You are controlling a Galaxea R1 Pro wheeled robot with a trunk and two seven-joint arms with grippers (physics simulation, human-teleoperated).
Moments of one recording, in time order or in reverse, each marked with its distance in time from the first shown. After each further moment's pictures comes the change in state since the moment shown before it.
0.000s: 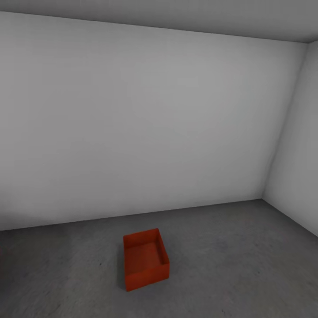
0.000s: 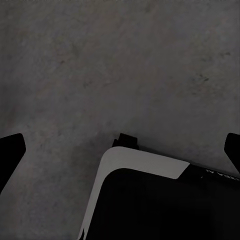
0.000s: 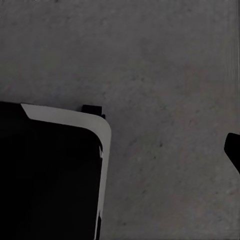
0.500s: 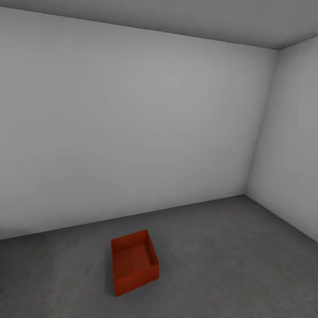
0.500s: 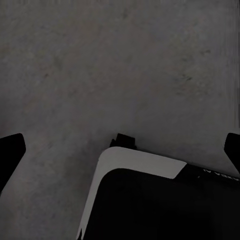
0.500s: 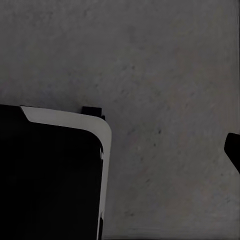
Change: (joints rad) left arm 0.000 -0.006 -0.001 0.000 -0.002 0.002 0.000; right arm 0.000 0.003 -0.007 0.000 -0.008 0.001 -0.007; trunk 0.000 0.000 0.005
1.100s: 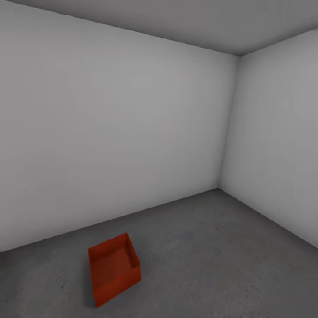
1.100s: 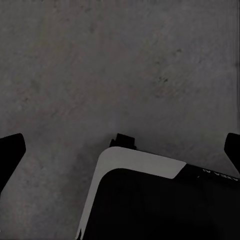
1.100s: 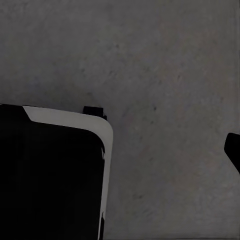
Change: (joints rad) left arm 0.000 0.000 0.001 0.000 0.002 0.000 0.000; right arm 0.000 -0.002 0.000 0.000 0.001 0.000 0.011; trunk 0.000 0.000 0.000
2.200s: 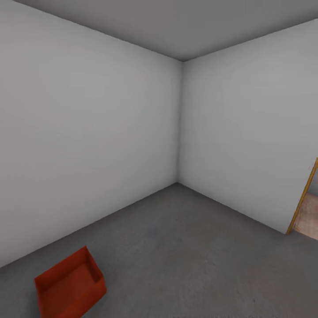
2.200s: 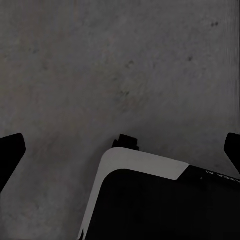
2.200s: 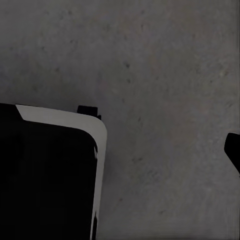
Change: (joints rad) left arm 0.000 0.002 0.001 0.000 0.002 -0.002 0.011; right arm 0.000 -0.014 0.000 0.000 0.009 -0.001 0.002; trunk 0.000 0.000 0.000
